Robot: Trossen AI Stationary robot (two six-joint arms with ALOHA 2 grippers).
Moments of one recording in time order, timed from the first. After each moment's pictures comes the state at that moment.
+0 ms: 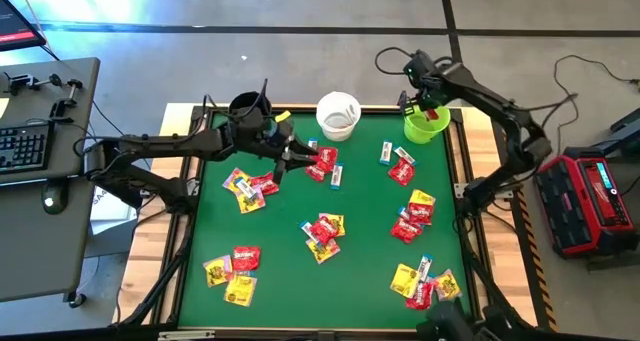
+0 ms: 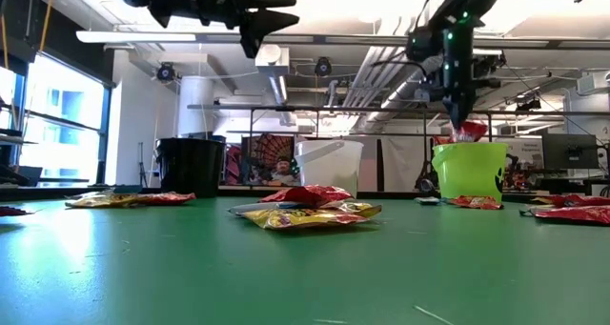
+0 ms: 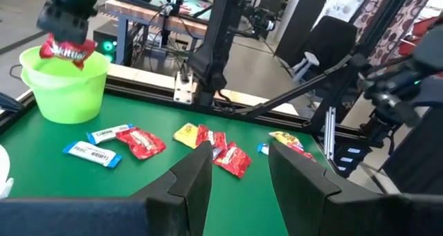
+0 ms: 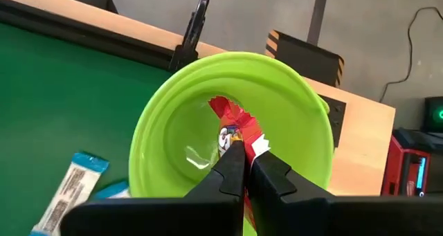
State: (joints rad) left arm 0.31 1.31 0.88 0.23 0.43 -0.18; right arm -0.92 1.56 1.36 -1.10 0.37 0.30
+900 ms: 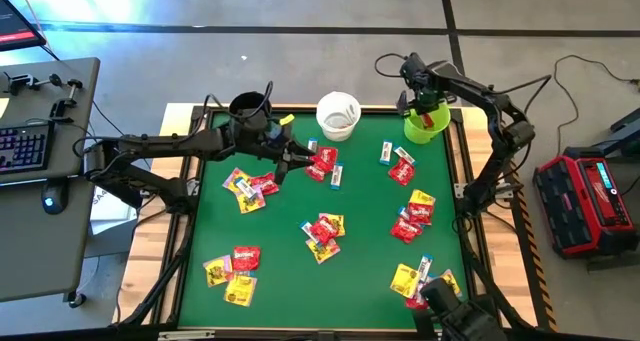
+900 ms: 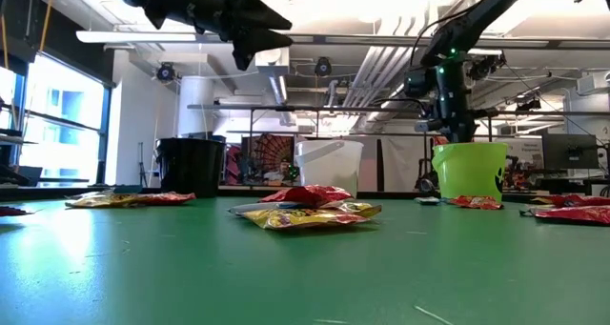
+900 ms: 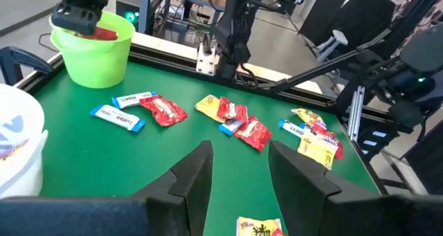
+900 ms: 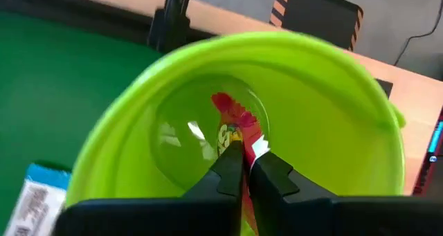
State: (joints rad) left arm 0.31 1.30 0.88 0.10 0.36 -0.15; right arm -1.01 1.74 1.36 -1.08 0.28 0.28
